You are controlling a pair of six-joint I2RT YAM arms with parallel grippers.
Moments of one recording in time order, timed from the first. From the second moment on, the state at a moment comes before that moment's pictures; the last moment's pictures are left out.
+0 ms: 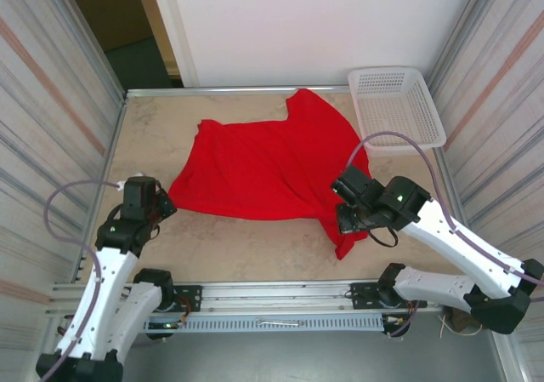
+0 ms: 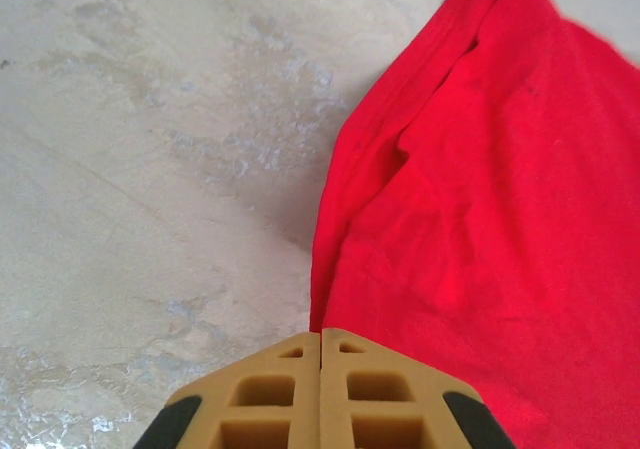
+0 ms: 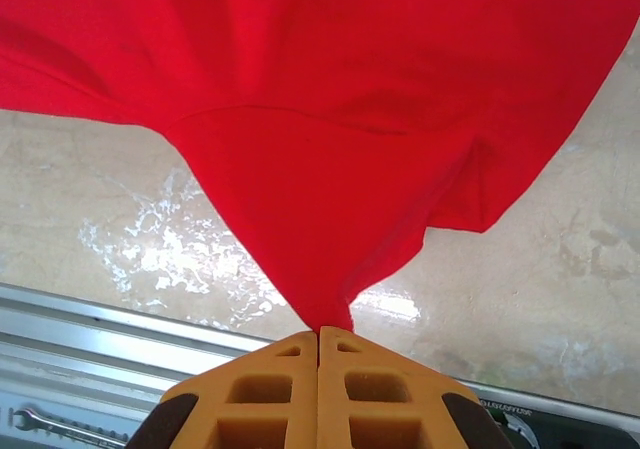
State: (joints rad) left arm -0.14 0.65 0.67 -0.83 -0.19 -0.63; right arm 0.87 1.03 1.16 -1.38 0.16 0.68
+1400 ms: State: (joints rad) left arm -0.14 0.74 0.60 -0.78 -0.13 -0.63; right arm 0.91 0.78 0.55 -1.12 0.11 1.22
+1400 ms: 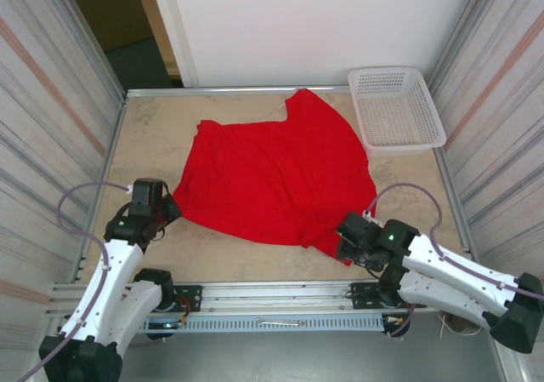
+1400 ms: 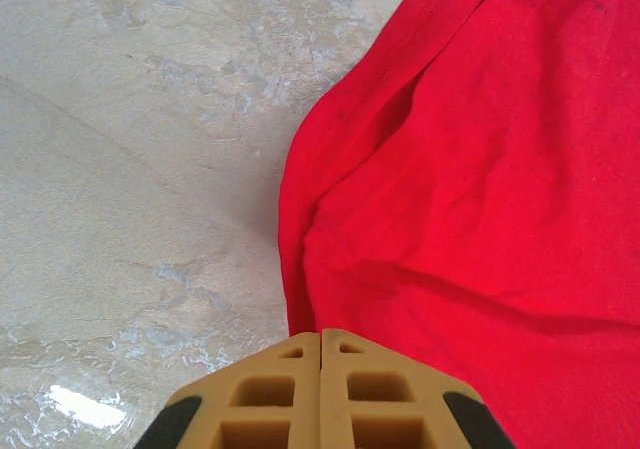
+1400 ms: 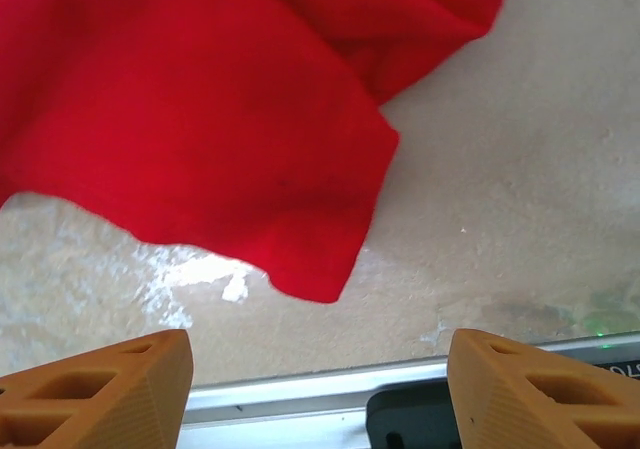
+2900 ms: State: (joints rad) left arm -0.08 0.67 0.72 -0.85 -0.14 -0.58; right arm 0.49 0.59 0.90 -1.25 -0.02 0.99
